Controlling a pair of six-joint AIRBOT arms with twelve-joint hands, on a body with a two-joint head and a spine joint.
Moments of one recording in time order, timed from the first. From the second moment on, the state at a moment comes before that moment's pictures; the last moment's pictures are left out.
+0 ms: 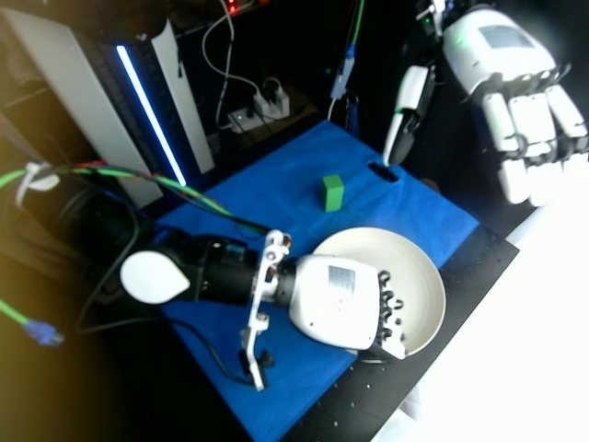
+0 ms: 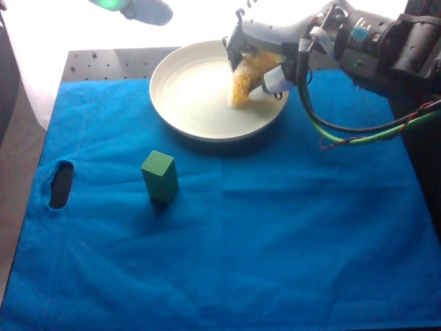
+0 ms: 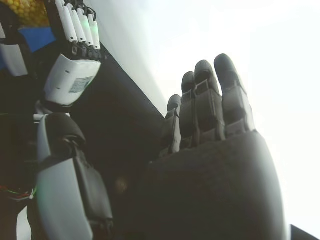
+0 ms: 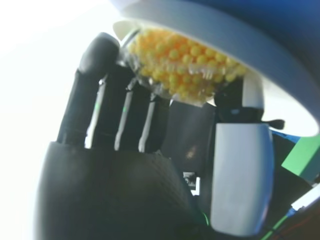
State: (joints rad) left arm 0.16 -1.09 1.42 0.60 -0.14 0.67; right arm -0.47 -1.63 1.97 -0.59 0.46 -0.42
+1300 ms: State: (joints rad) left arm 0.24 -1.08 1.45 0.50 -0.13 0.67; right arm -0.52 -1.18 1.36 -0.83 0.89 -0.42
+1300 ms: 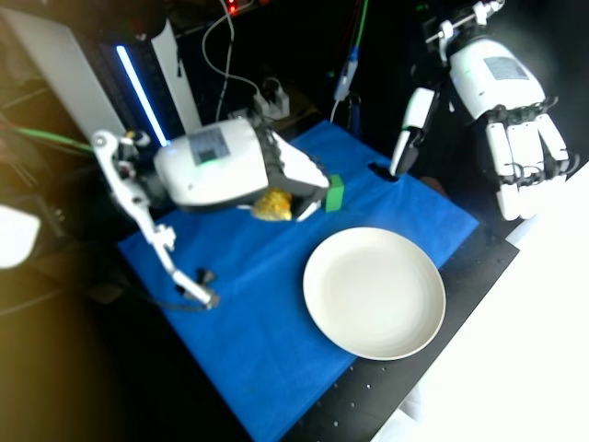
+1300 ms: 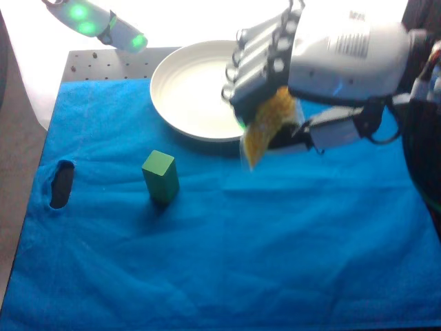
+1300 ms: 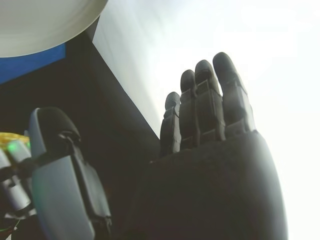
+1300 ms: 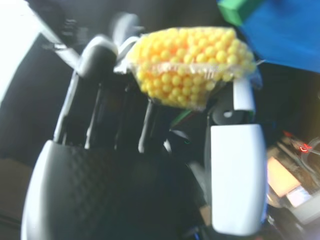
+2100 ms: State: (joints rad) left arm 0.25 -1.08 1.45 0.48 -0.14 0.67; right arm -0.56 -1.20 1.37 -0.78 0.87 -0.42
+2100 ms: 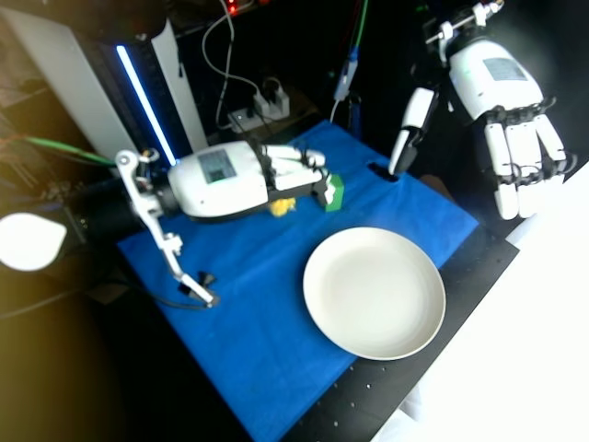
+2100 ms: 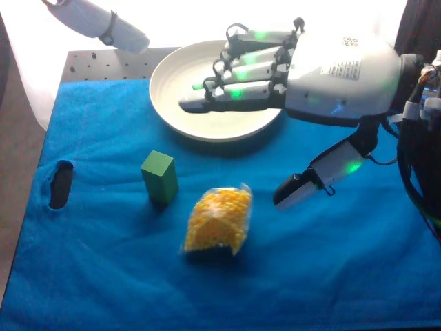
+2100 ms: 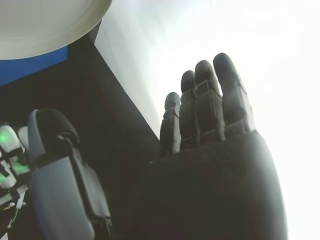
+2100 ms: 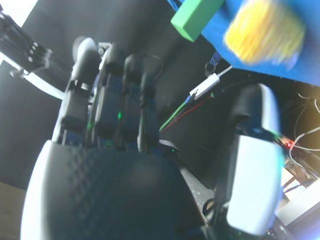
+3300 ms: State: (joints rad) left arm 0.42 -0.86 1.16 0.22 -0.78 0.74; right arm -0.61 -1.04 1.30 0.00 1.32 -0.43
